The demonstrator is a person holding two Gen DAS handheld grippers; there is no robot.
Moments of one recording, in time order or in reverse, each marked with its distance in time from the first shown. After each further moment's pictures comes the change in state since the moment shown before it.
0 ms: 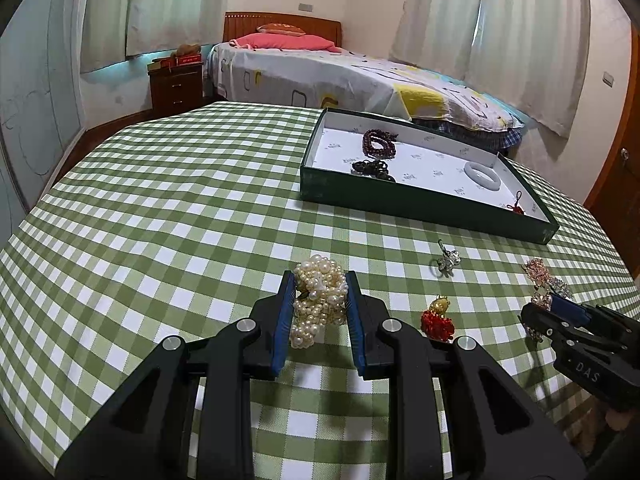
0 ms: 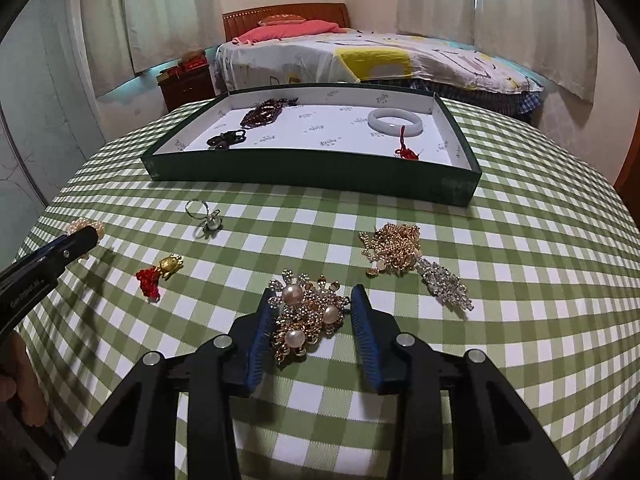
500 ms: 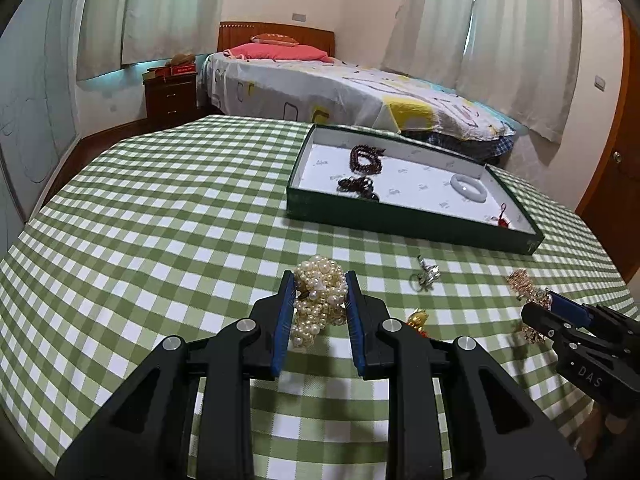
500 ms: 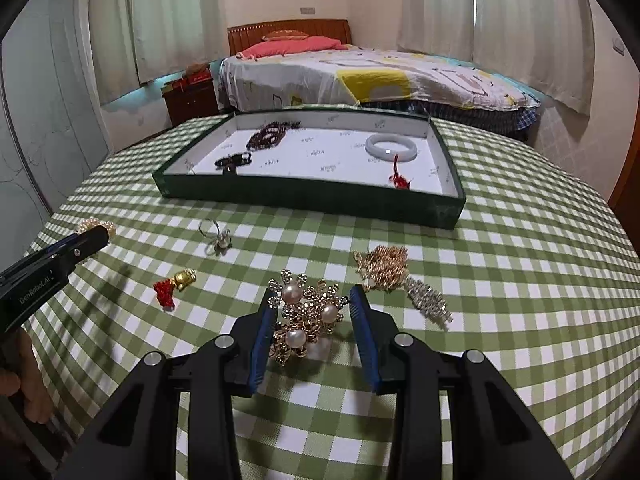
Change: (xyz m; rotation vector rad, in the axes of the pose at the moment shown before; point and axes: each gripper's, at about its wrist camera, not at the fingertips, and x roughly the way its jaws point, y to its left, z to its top) left arm -0.015 -0.009 0.010 0.003 -0.041 -0.031; right arm -0.021 -0.001 0.006 -0.008 -0.065 0.000
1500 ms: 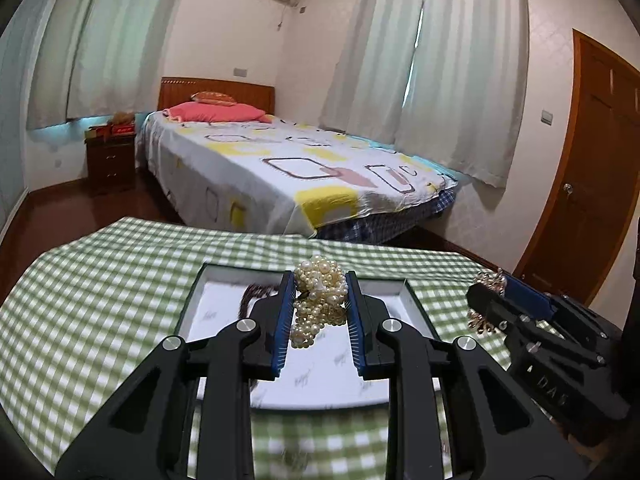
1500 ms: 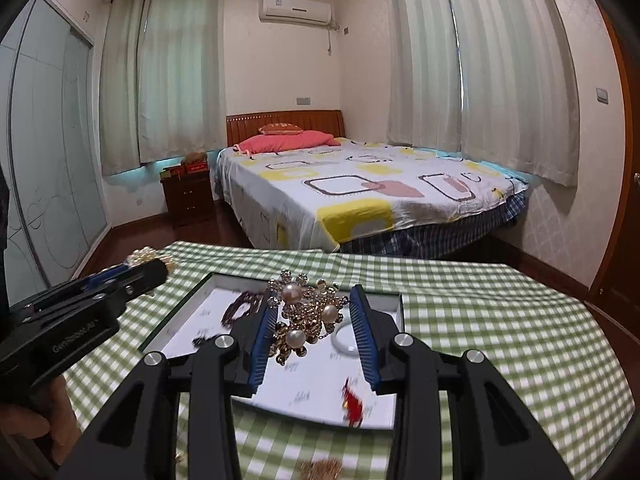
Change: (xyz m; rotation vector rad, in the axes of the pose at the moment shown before) left arm 0.027 -0.097 0.144 0.070 -0.196 -0.202; right arm -0.027 -0.033 0.133 -0.017 -0.339 -0.021
